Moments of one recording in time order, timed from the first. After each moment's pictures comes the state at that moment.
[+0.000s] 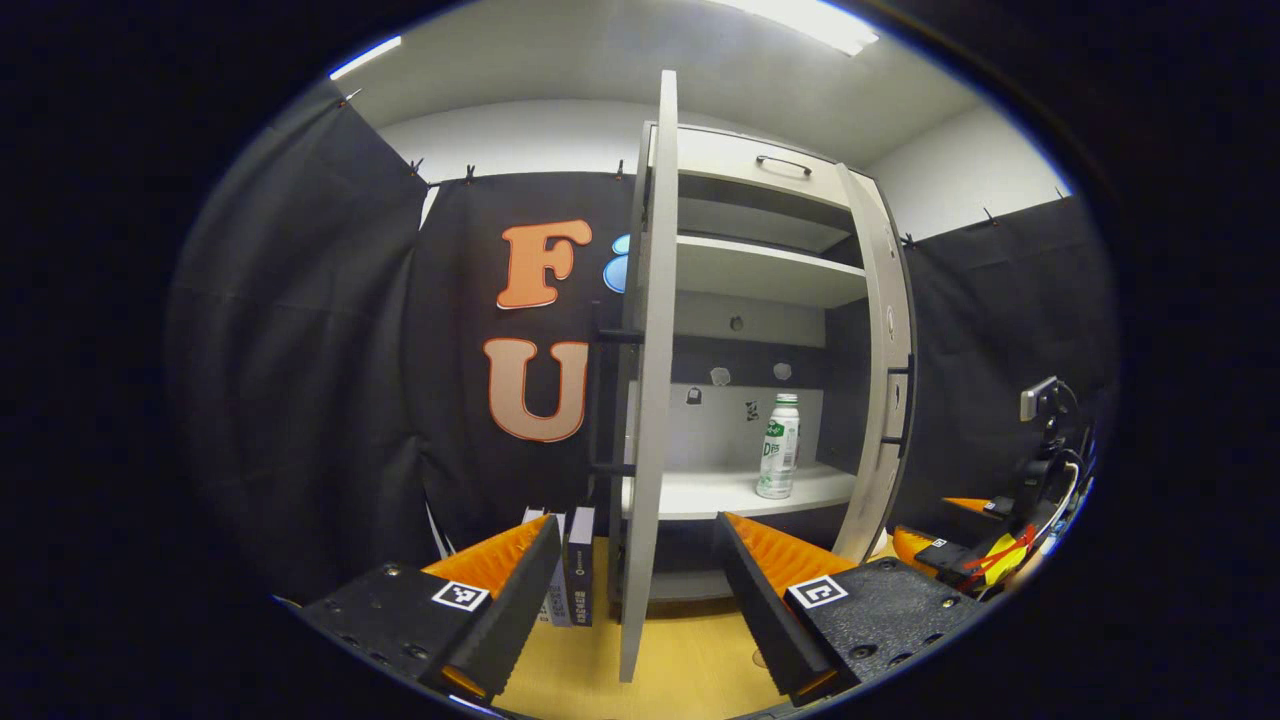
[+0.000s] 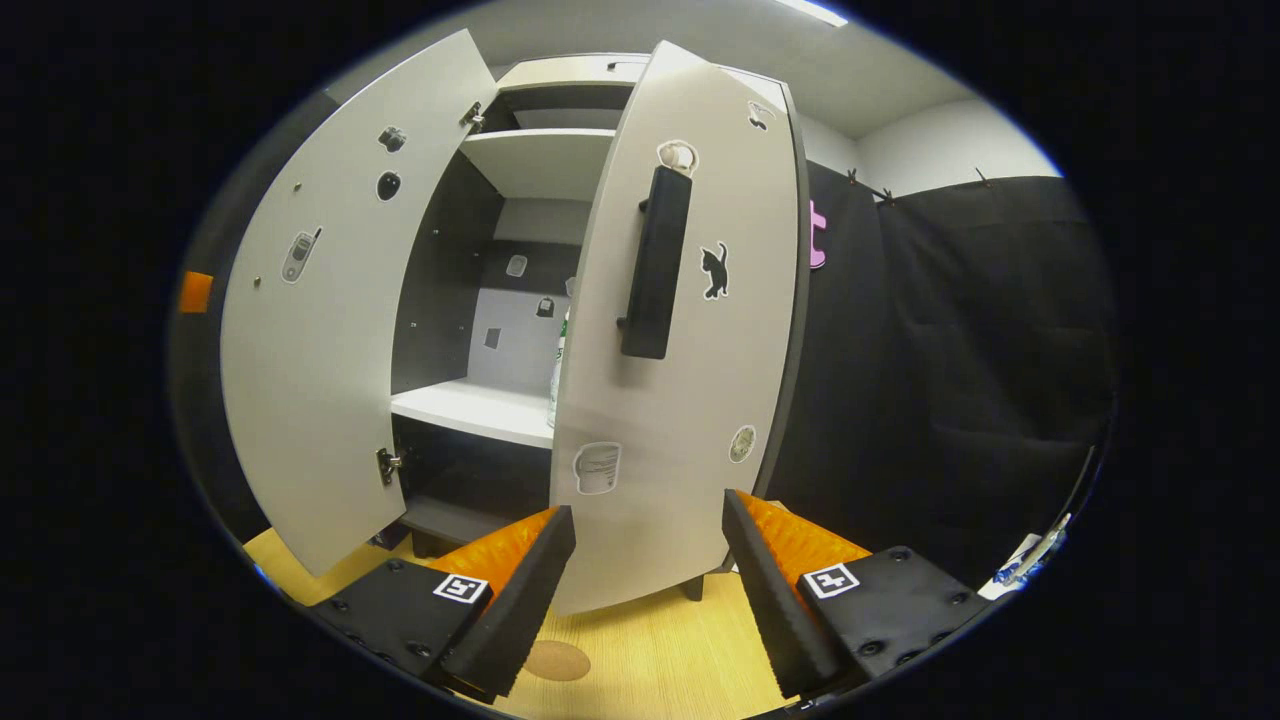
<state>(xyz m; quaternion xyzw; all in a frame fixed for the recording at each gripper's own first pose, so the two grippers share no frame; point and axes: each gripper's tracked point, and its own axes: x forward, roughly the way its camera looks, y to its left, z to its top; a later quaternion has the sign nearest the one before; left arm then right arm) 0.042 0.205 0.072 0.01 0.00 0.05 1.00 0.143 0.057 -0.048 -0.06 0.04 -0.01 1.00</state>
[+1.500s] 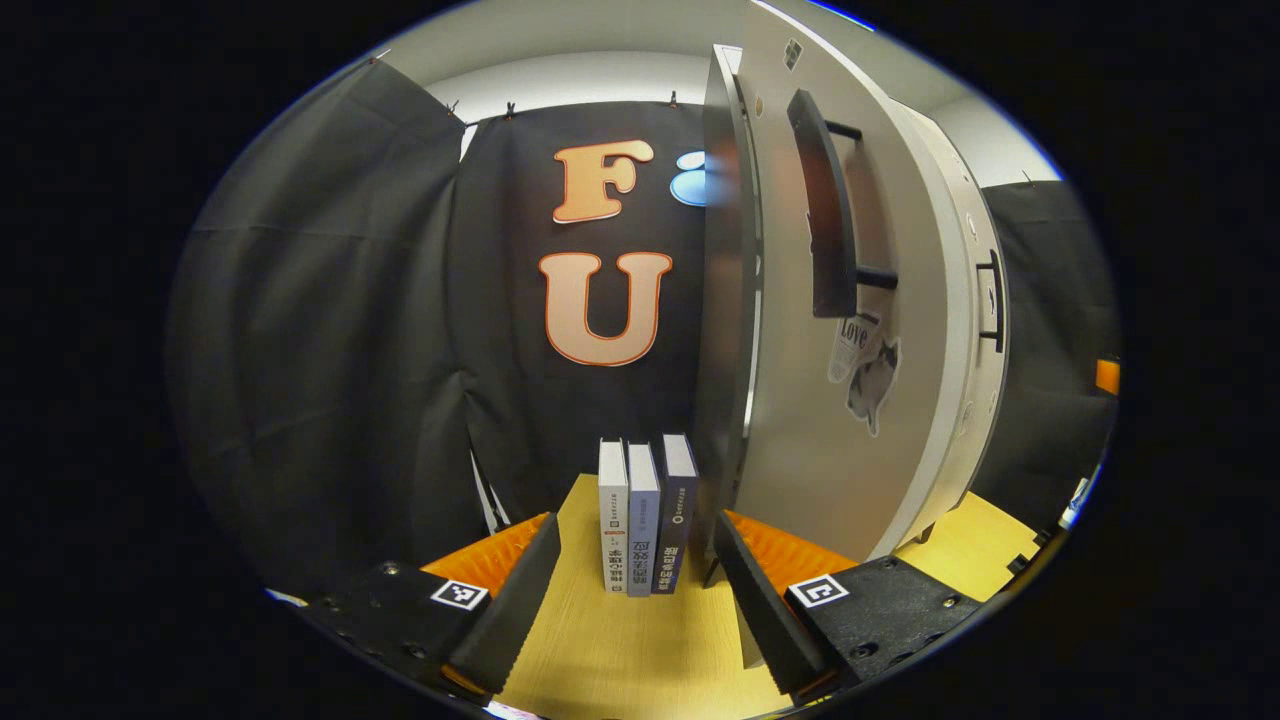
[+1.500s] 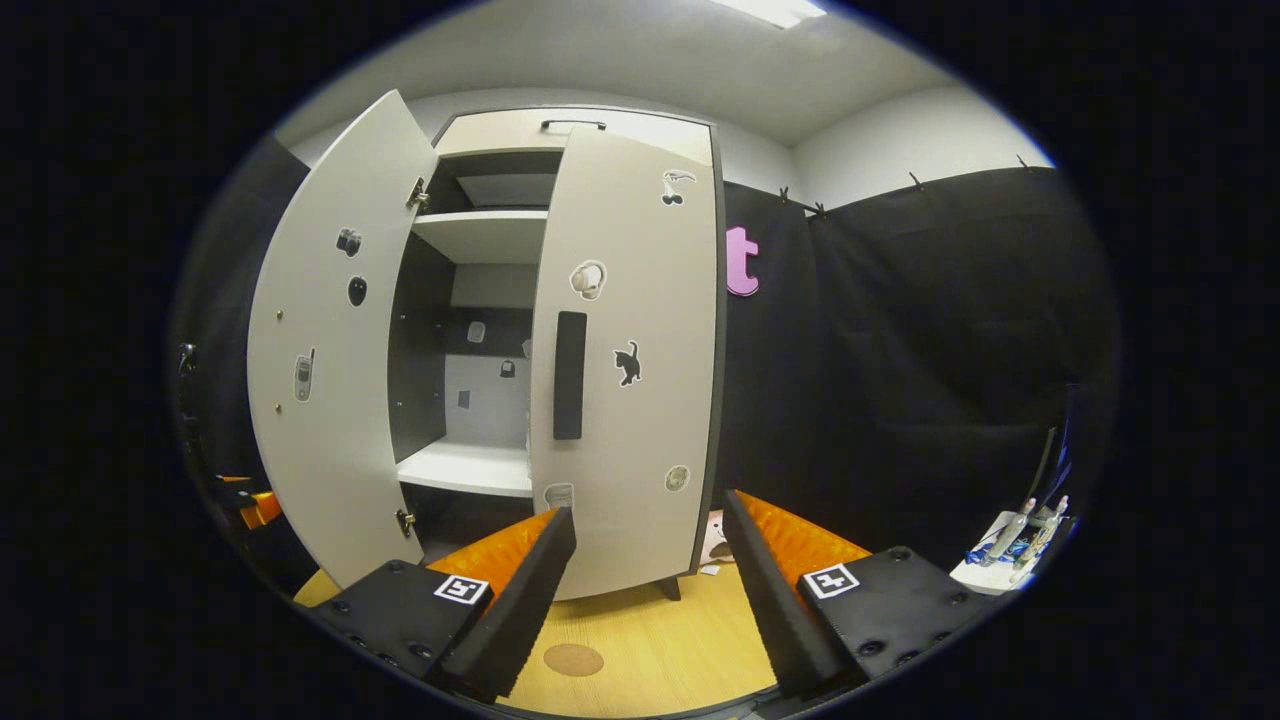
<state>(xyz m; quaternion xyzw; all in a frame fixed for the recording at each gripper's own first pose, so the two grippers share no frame) 0.089 0.312 -0.057 0.01 0.08 0.10 0.99 0.059 0.028 0.040 0.00 0.01 -0.06 1.00</state>
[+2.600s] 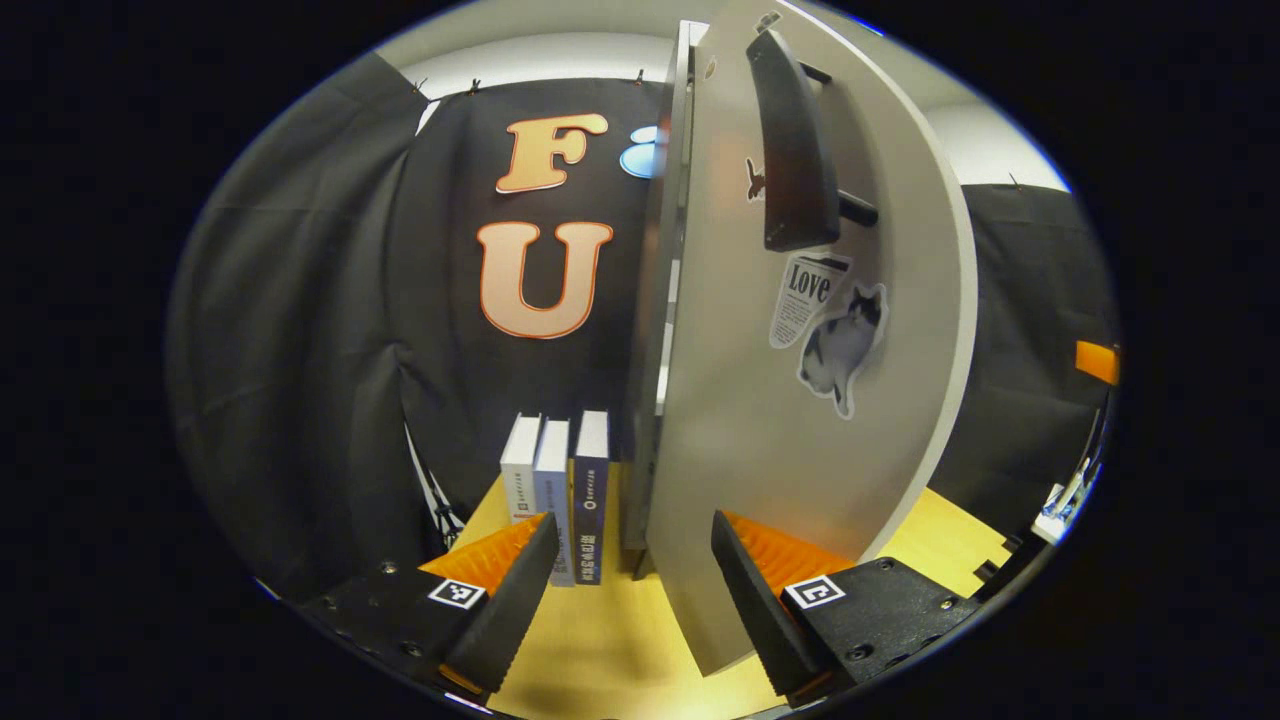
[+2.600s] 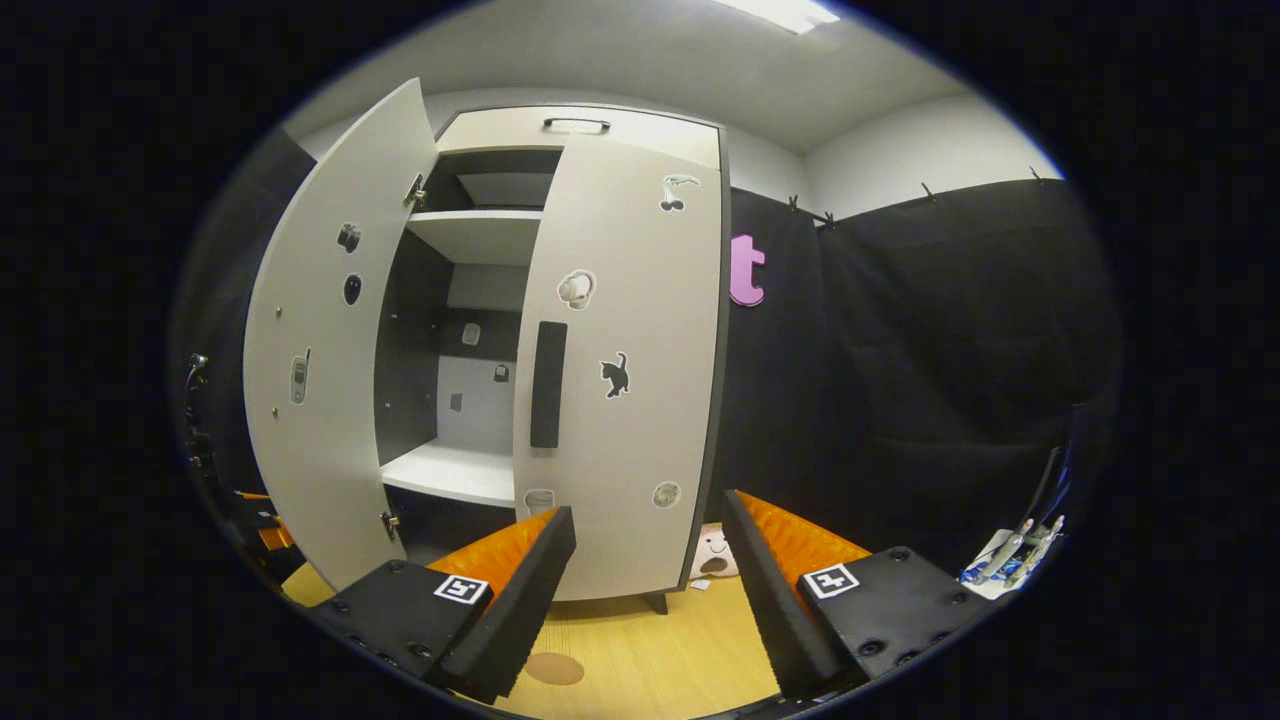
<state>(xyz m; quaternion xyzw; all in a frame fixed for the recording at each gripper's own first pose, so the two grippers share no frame) 0.126 0.236 -0.085 -0.02 0.11 0.04 0.99 0.086 0.001 0.045 -0.03 0.00 -0.05 1.00</state>
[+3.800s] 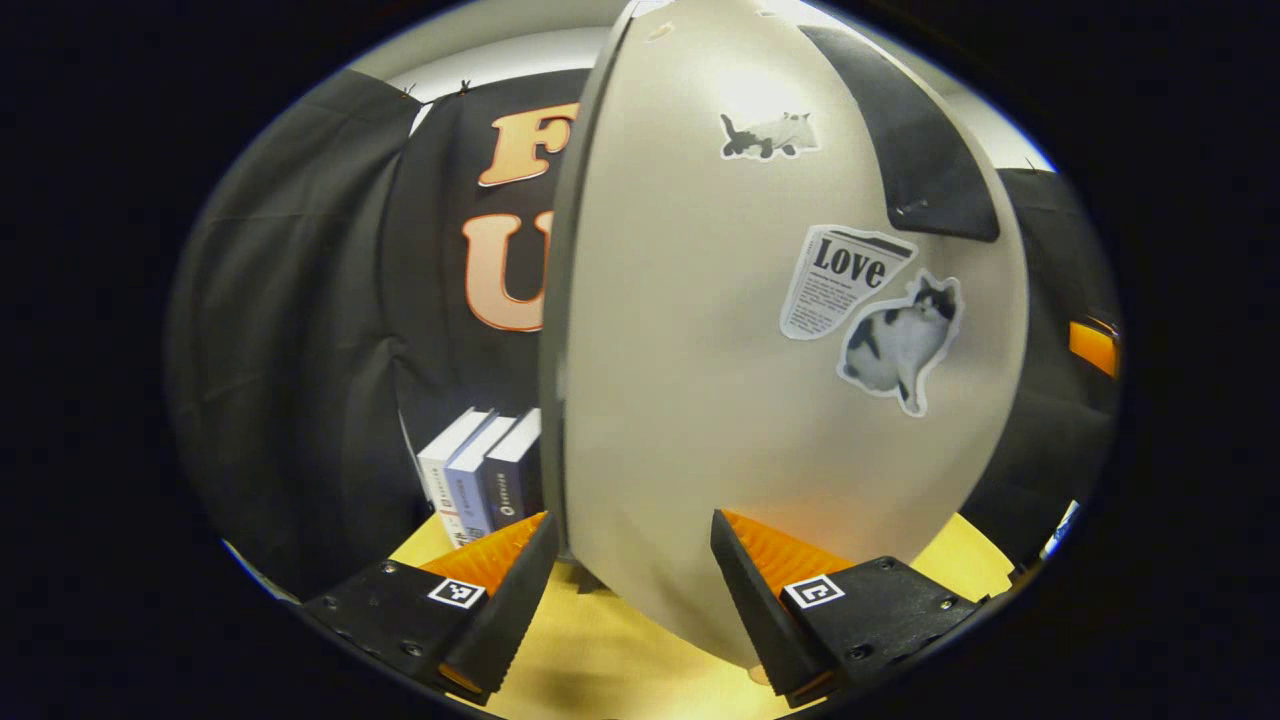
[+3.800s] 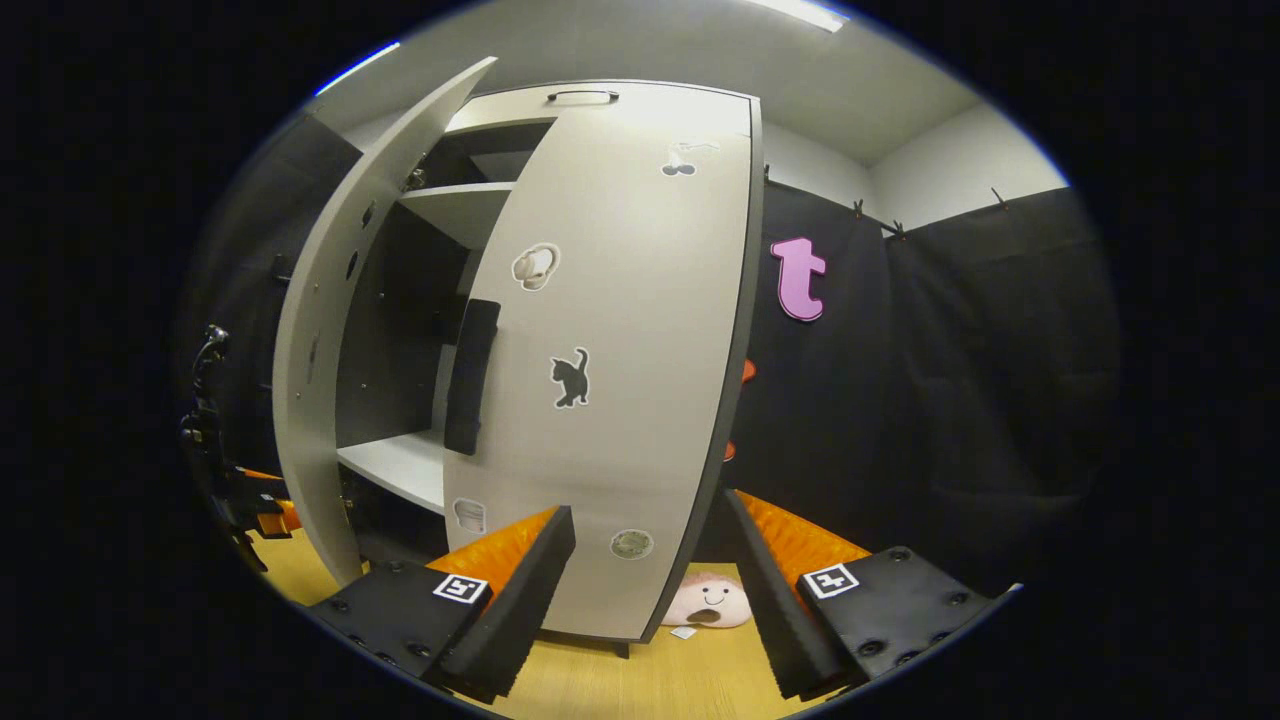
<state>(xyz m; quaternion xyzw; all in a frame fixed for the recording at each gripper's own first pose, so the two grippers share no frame) 0.210 0.140 -0.104 -0.02 0.12 0.08 0.99 0.207 -0.076 0.047 -0.07 -0.02 0.05 1.00</state>
